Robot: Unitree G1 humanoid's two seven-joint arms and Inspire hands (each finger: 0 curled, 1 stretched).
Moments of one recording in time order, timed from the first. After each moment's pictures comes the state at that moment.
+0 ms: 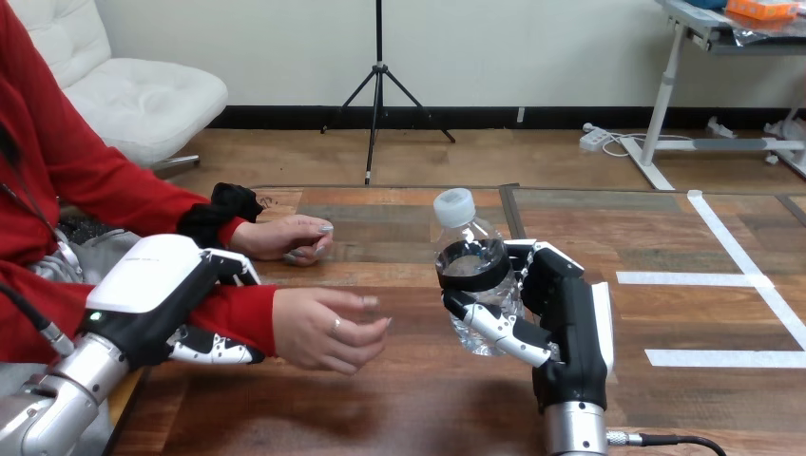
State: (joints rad) left arm -0.56 0.70 -0.49 1.25 0.72 -0.94 0.54; right arm -0.29 0.07 0.00 1.08 -0.09 -1.03 -0.23
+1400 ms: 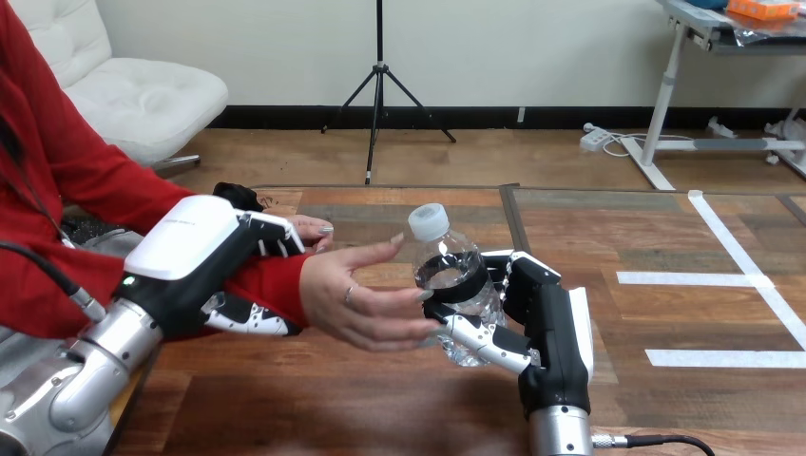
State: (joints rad) left arm -0.56 0.67 -0.41 1.07 0.68 -0.98 0.45; right arm -0.30 0.07 0.04 1.13 -0.13 -1.00 -0.28
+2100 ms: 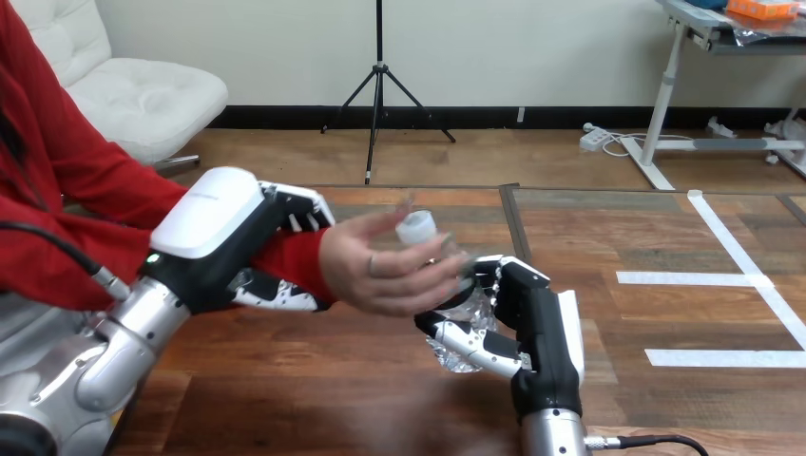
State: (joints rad) left arm -0.57 0.63 -0.36 0.97 0.68 -0.98 0.42; right arm -0.31 0.08 0.08 1.15 -0.16 -1.00 -0.30
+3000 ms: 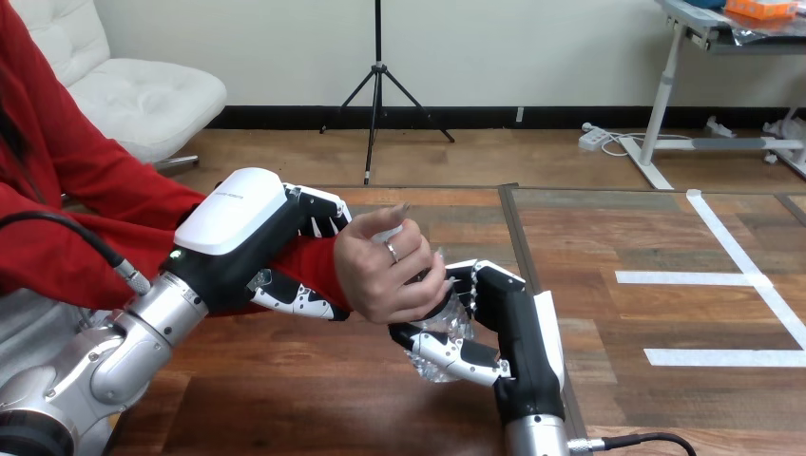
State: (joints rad) left arm -0.57 0.60 -0.34 0.95 0.65 -0.98 0.32; right arm -0.29 0.08 0.16 1.13 -0.23 -1.01 -0.39
